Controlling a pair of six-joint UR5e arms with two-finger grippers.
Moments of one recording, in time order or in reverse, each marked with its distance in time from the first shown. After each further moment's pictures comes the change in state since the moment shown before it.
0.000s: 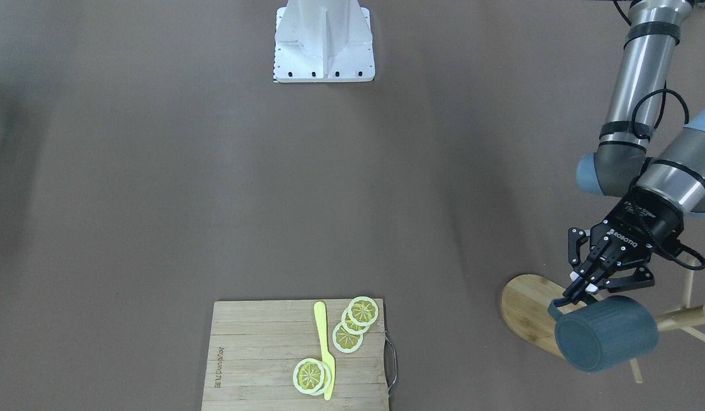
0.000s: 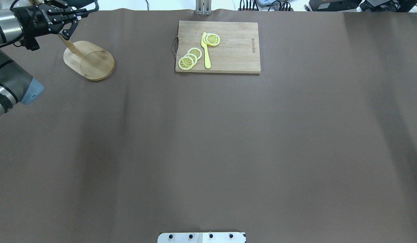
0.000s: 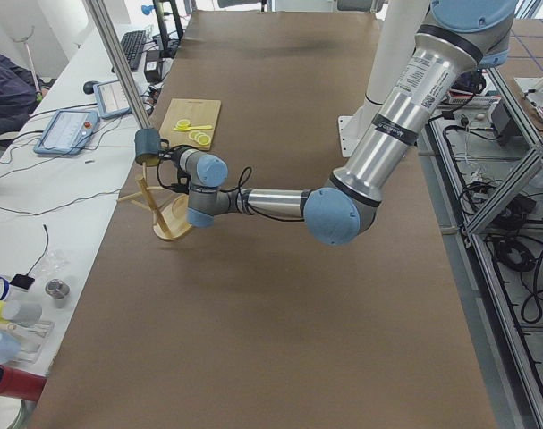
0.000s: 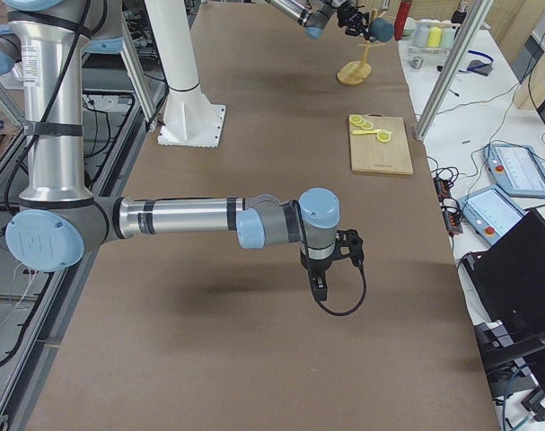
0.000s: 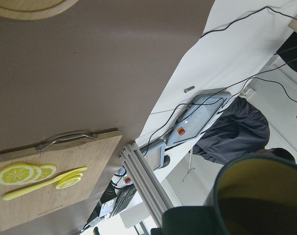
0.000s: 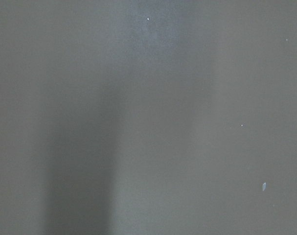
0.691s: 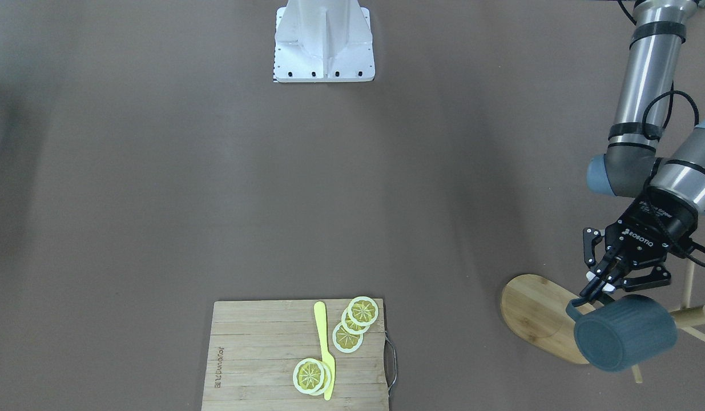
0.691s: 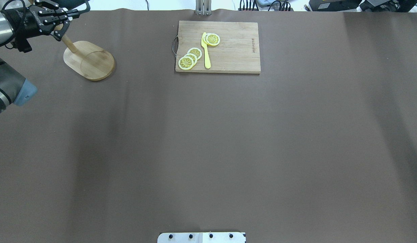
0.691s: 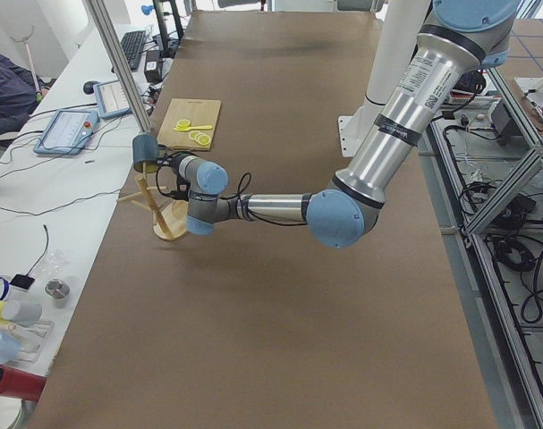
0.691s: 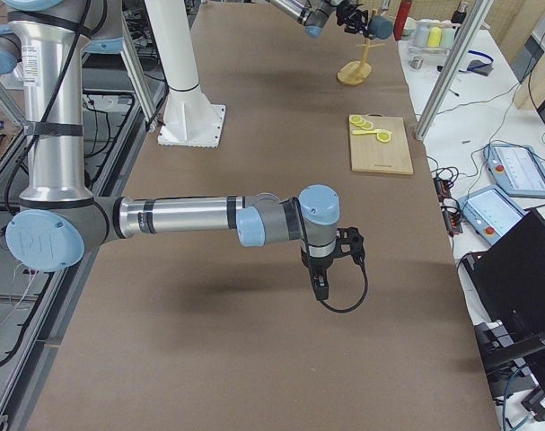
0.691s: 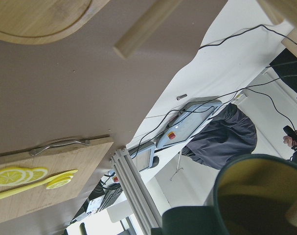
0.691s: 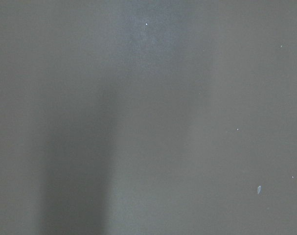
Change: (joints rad) left arm -0.019 0.021 0.027 -0.043 -0.002 -0.017; right arm 0.000 -0.001 0.013 0.001 -0.016 0.000
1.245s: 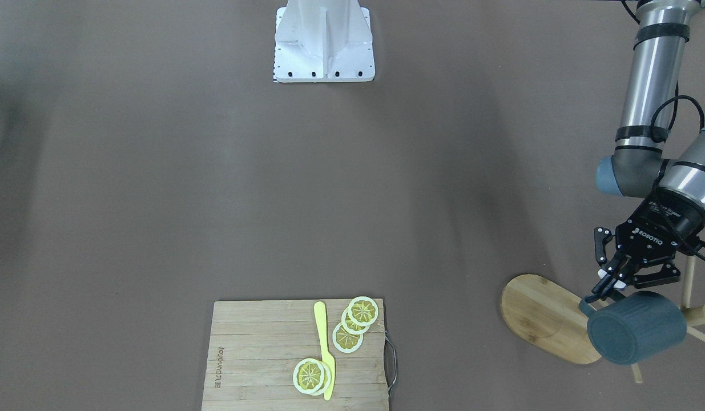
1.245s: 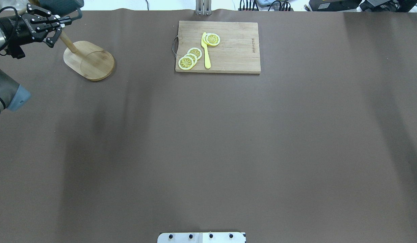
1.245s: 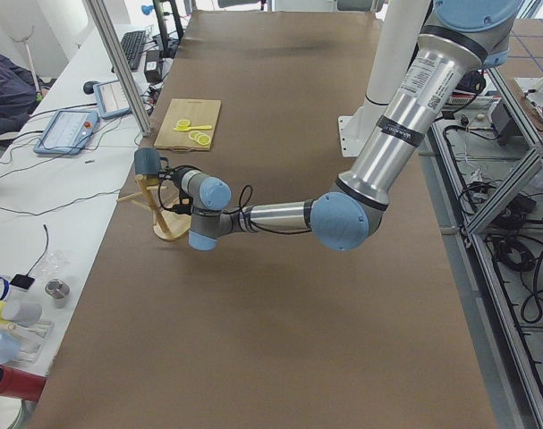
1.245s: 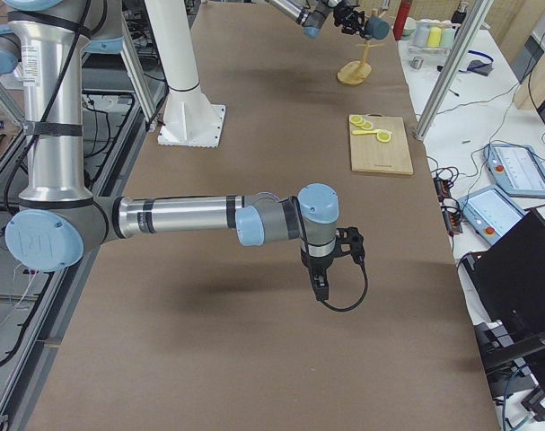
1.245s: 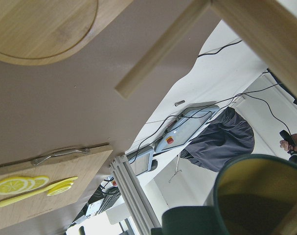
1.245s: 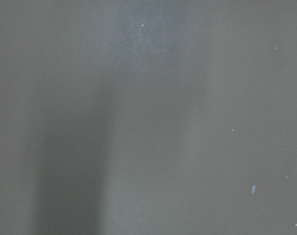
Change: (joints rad) left arm -0.003 0.014 0.065 -0.073 -0.001 0.000; right arm 0.000 -0.002 0.004 0.000 -0.016 0.000
